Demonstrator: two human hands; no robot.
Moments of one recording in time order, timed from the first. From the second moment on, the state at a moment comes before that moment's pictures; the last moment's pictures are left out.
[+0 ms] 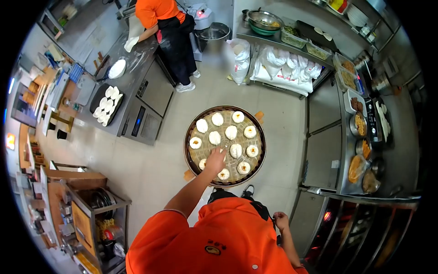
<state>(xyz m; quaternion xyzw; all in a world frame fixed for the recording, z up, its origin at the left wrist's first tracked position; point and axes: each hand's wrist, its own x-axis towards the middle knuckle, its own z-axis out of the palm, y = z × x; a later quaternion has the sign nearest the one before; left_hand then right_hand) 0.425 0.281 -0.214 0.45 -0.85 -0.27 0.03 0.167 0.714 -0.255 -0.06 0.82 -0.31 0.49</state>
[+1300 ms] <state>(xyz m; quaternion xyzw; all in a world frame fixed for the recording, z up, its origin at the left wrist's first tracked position) 0.442 0.228 -0.169 0.52 -0.79 -0.26 0.22 0.180 0.749 -0.249 -0.09 0.84 -0.28 0.46</state>
